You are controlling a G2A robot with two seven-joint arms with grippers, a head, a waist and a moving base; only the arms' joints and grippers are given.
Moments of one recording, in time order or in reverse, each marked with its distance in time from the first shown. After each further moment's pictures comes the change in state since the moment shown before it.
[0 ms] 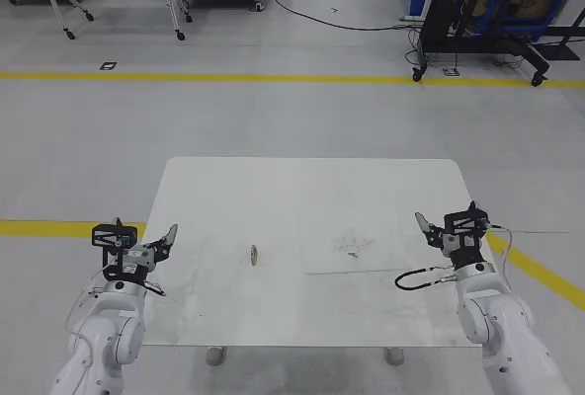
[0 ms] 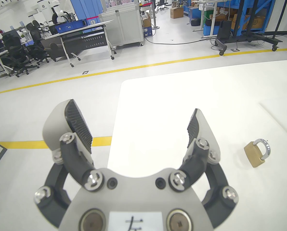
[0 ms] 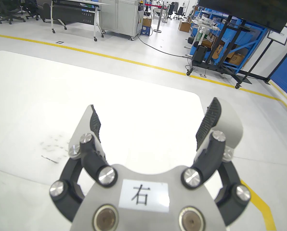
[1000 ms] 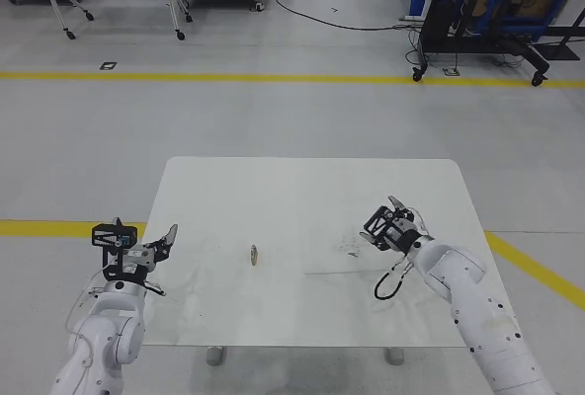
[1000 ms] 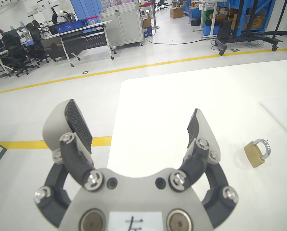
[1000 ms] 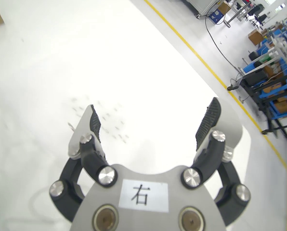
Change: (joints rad) left arm 0.000 0.000 0.000 0.000 0.000 0.000 0.000; right arm 0.362 0.009 -0.292 0.298 -0.449 -0.419 0.132
